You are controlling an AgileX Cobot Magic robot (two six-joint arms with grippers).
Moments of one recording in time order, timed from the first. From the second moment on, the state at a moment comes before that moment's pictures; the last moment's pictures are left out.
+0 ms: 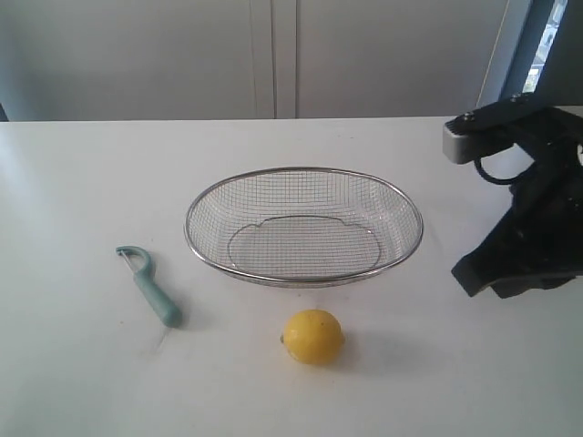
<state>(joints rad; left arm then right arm) -0.02 0.01 0.03 -0.03 0.39 0.00 0.38 1.25 -1.00 0.06 1.14 -0.14</state>
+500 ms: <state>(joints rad) -0.02 0.01 0.03 -0.03 0.39 0.00 0.44 1.32 -1.06 0.04 1.14 -0.13</state>
